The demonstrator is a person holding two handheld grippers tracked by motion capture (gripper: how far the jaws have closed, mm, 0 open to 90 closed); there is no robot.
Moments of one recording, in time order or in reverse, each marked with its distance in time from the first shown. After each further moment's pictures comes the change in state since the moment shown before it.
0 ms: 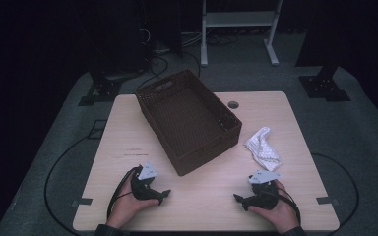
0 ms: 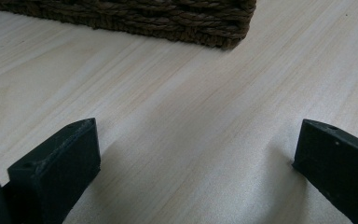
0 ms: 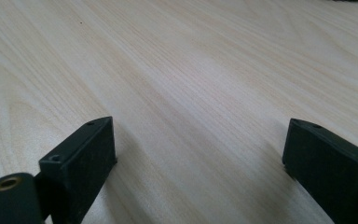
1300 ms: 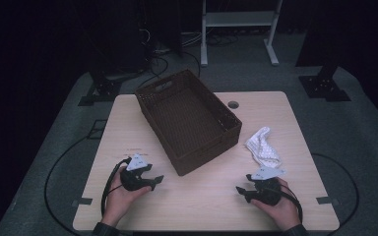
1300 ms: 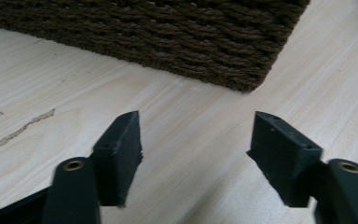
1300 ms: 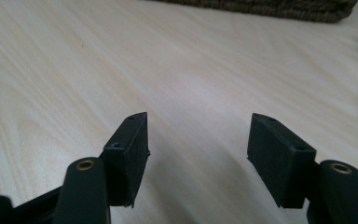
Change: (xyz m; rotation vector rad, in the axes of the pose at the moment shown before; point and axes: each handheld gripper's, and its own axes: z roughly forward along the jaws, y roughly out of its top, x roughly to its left) left arm 0.019 0.017 -0.030 -0.069 0.028 -0.082; right arm -0.006 0.011 -0.011 -0.032 -0.006 0.009
